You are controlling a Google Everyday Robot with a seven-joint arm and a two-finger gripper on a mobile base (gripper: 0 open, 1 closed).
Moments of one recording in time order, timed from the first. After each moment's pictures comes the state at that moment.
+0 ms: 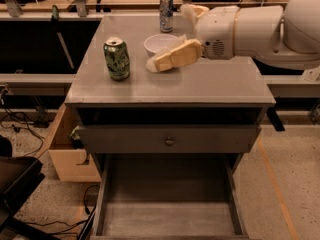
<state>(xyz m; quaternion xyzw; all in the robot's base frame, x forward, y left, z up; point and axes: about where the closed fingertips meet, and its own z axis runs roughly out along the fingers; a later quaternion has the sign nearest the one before) 0.570 -0.020 1.018 -0.48 0.62 0.27 0.57</state>
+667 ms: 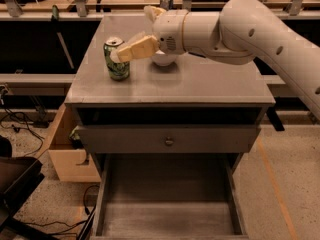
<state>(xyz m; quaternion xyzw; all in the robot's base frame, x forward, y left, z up) 0.635 0.065 1.000 -0.47 0.59 0.31 0.58</state>
